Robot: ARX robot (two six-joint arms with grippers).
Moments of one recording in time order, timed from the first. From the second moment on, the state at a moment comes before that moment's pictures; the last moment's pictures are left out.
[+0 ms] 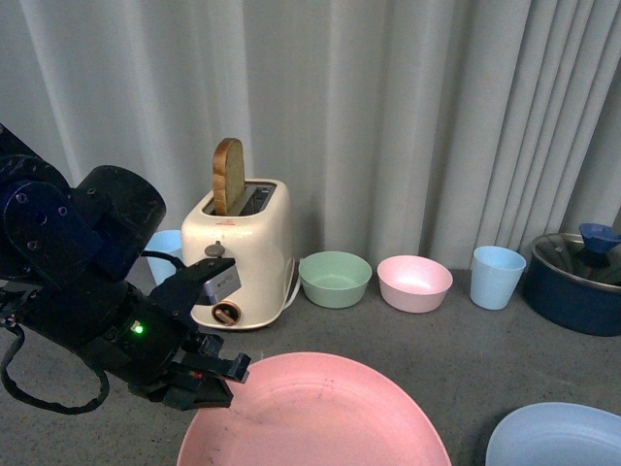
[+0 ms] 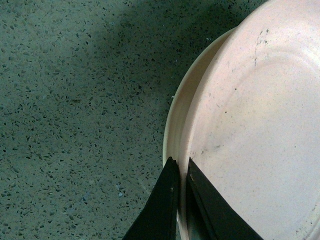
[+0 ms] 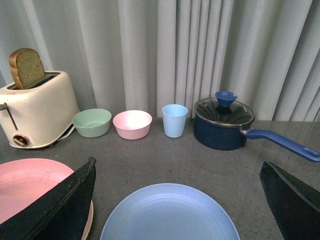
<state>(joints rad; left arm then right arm) -0.19 2.07 1.23 -0.21 0.38 0.17 0.00 0.00 0.01 0.00 0.00 0.00</state>
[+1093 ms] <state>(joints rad) -0.17 2.01 1.21 -0.16 0.38 0.16 0.00 0.00 0.01 0.00 0.00 0.00</state>
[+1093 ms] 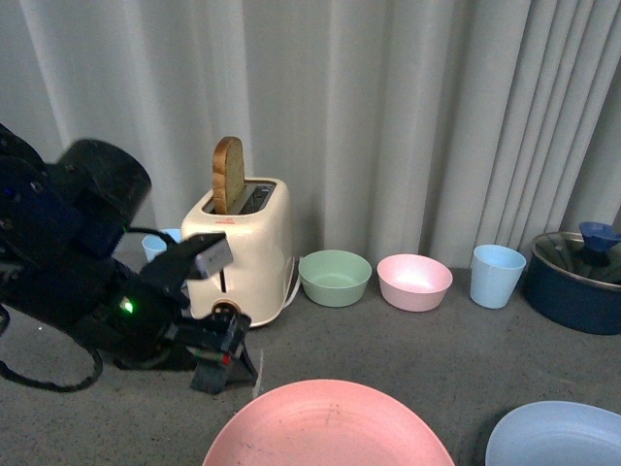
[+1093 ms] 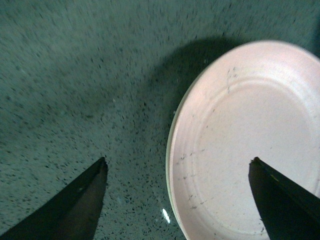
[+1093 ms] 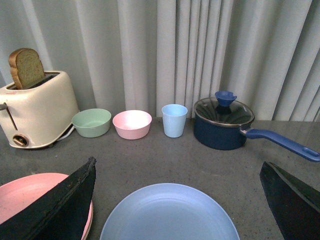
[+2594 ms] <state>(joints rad) 0.00 0.68 0.07 0.60 0.00 0.00 0.00 0.00 0.01 0.00 0.00 0.00</state>
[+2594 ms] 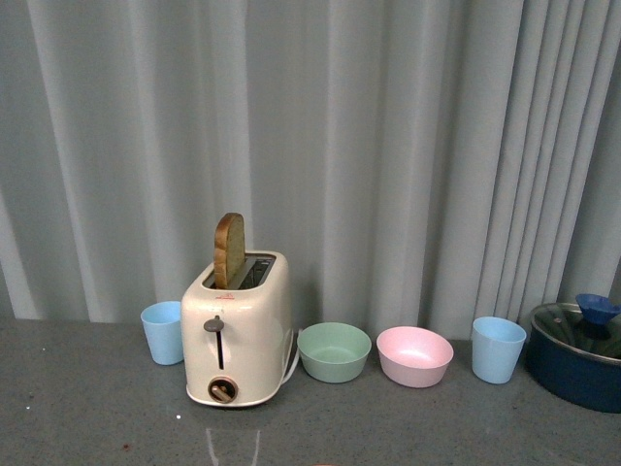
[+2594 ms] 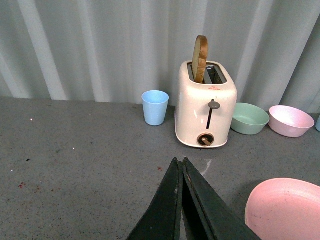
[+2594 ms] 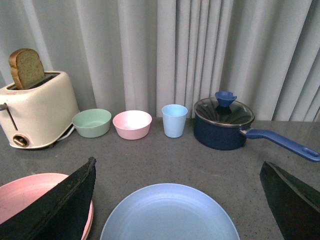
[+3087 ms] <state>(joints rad) 0.00 0.37 0.03 0.37 0.00 0.00 0.00 0.00 0.01 0.00 0.00 0.00</state>
